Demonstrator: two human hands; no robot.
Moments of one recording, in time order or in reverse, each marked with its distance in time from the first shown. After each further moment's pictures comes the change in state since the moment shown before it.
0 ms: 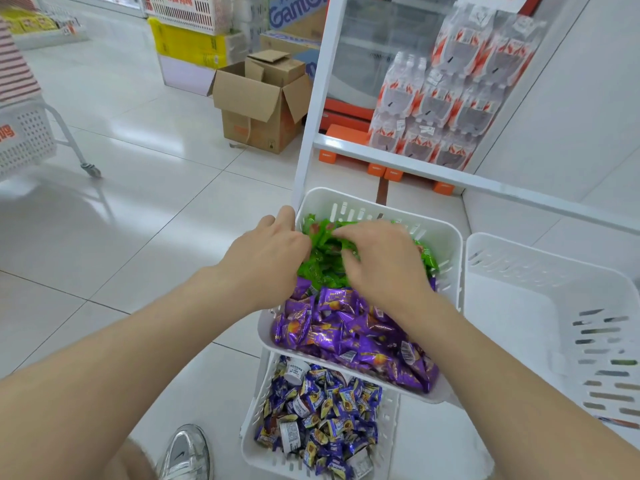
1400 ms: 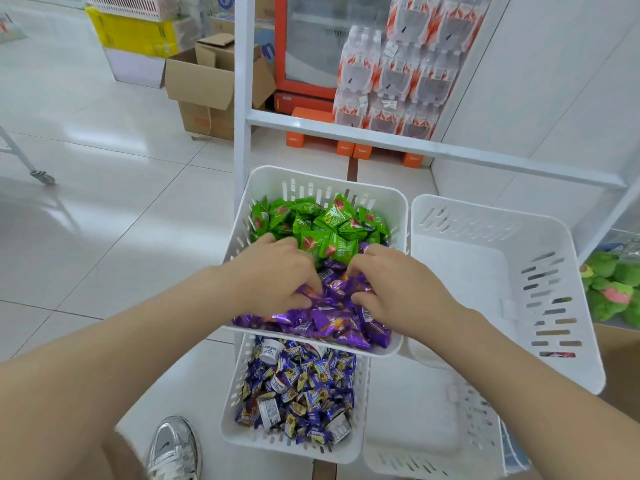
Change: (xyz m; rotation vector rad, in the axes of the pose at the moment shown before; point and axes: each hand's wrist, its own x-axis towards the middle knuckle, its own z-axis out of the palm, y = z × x) left_hand 0.014 0.059 0.028 0.150 -0.238 0.484; right_hand -0.093 0.055 -0.031 -0.014 -0.378 0.037
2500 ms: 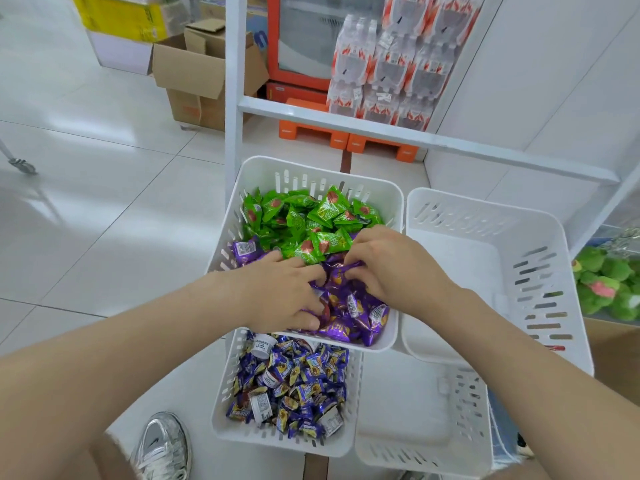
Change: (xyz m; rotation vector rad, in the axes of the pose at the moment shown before) left_hand 0.001 0.016 0.022 0.049 -0.133 0.116; right_hand 0.018 0.022 0.007 -0.002 0.143 -0.139
